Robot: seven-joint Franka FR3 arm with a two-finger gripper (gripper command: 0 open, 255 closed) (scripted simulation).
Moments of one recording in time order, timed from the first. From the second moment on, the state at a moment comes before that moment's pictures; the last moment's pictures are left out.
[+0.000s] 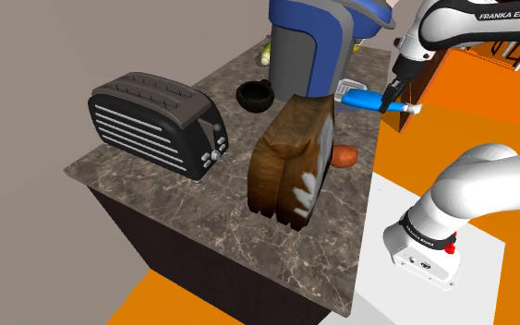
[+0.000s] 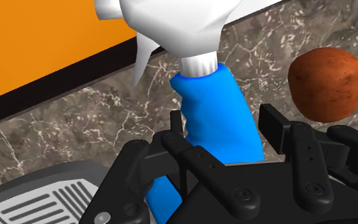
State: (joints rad) arm -0.20 -0.77 -0.36 -2.59 -0.21 1.87 -0.39
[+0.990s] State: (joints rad) arm -0.05 -0.40 -0.28 -2.30 -0.07 1.94 -0.28
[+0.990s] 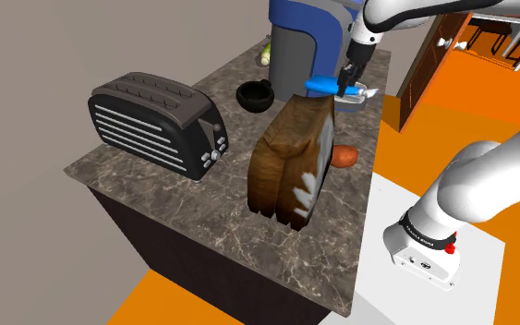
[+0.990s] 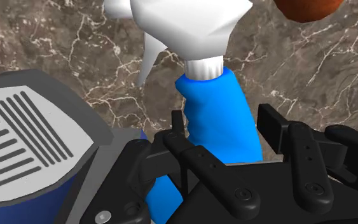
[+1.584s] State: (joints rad) arm 0.02 -0.08 -0.25 -1.99 0.02 1.94 -0.23
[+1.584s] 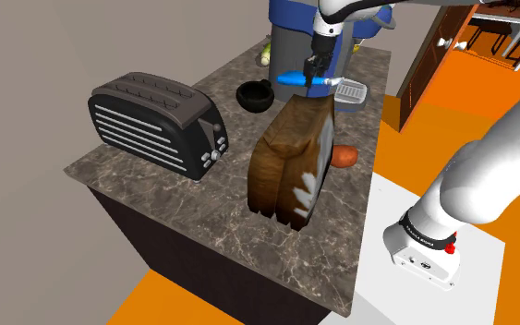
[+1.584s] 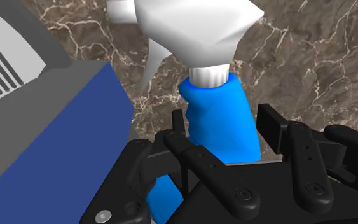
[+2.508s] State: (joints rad) arm 0.03 0.49 -0.19 -1.21 0.13 1.73 -0.15
